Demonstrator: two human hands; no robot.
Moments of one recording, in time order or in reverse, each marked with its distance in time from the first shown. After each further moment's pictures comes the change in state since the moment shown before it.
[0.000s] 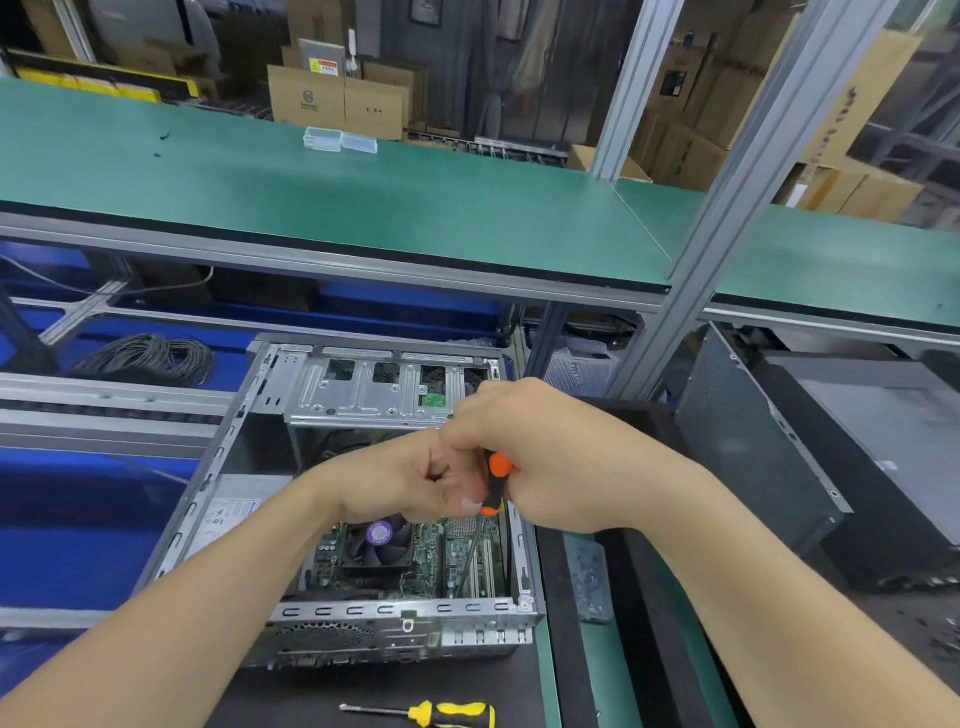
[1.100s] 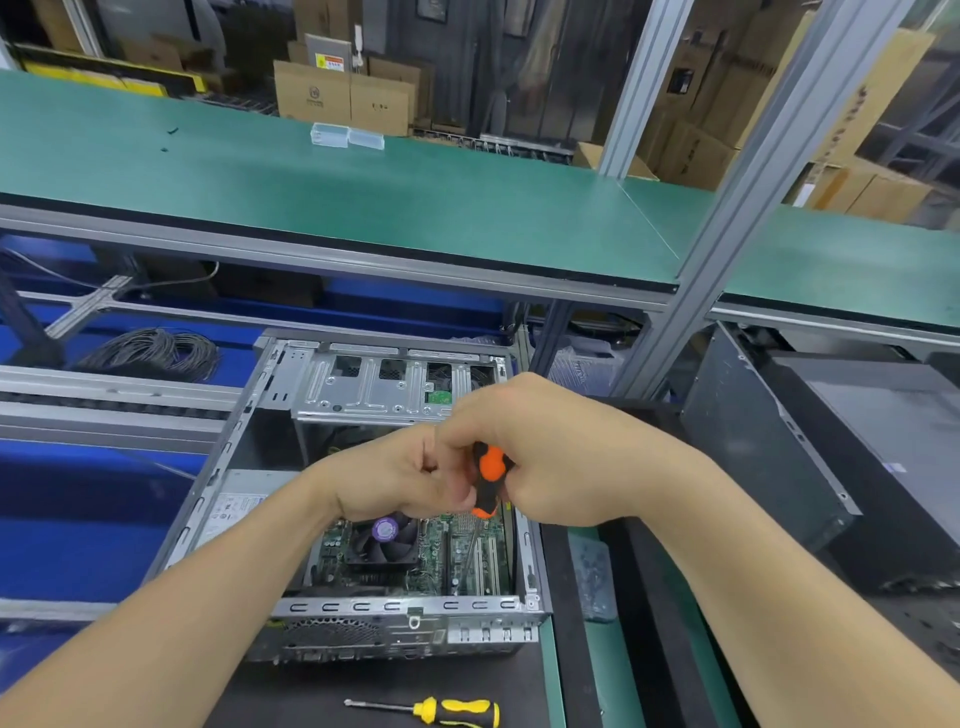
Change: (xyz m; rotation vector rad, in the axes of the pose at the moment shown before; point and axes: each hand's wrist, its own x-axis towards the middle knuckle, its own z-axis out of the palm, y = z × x) left_hand -0.006 -0.018 -0.009 -0.138 0.089 -0.036; right_hand 0.006 -0.007 -0.006 0.091 -0.059 0.014
